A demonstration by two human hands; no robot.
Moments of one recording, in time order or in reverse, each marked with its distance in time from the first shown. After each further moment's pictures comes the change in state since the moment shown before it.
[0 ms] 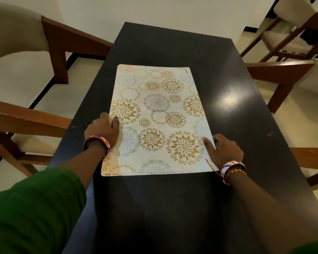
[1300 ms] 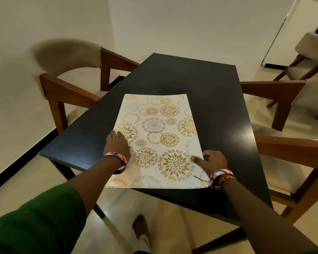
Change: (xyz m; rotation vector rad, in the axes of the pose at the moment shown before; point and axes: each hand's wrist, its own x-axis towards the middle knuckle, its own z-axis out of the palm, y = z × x) left_hand -0.267 0.057 -0.013 0.257 -0.146 -0.143; right_hand -0.138 0.120 -0.050 0.517 -0.380 -0.122
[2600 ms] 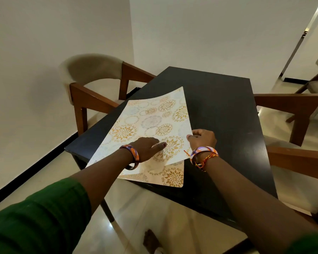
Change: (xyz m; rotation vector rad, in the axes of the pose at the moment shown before) left_hand -0.036 0.018 -0.040 -0.194 -0.236 0.410; right_hand -0.016 -0.098 0.013 0.354 0.214 -0.082
